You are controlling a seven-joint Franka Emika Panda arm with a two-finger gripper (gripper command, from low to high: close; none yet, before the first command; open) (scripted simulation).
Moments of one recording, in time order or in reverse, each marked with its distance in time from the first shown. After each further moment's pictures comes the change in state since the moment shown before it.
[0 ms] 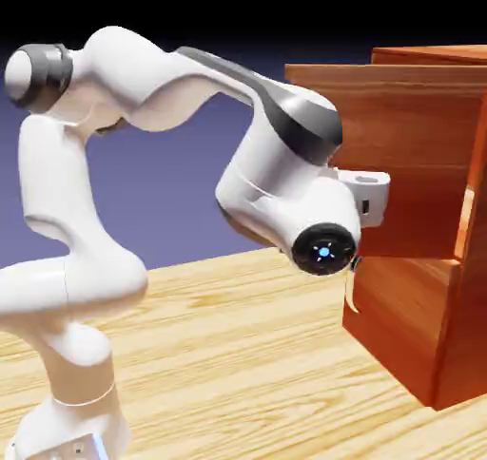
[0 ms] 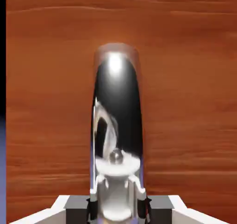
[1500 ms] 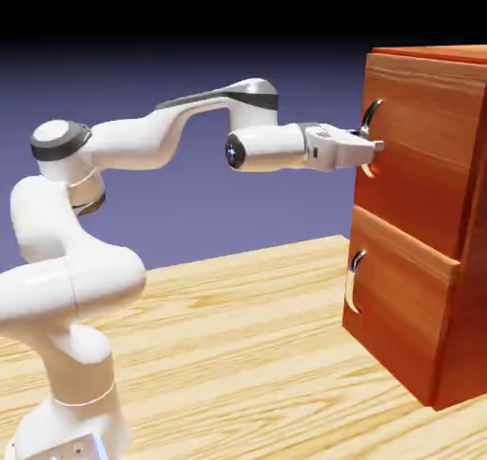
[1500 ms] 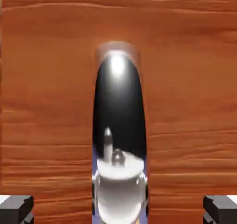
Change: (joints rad) arm 0.230 -0.851 0.570 0.154 1.100 1.699 0.658
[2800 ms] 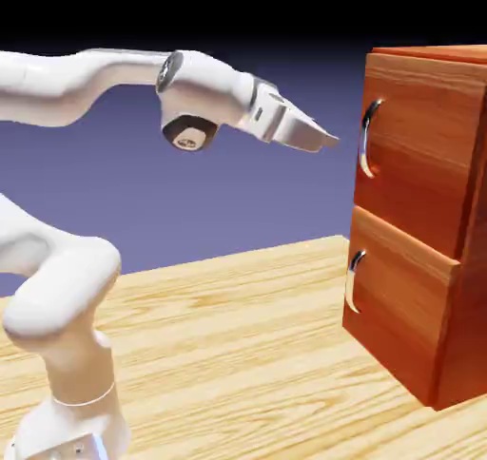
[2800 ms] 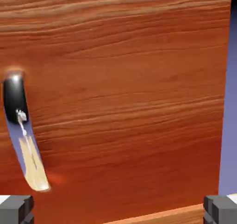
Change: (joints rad) arm 0.814 0.345 -0.673 -0.382 -1.336 0.200 0.706
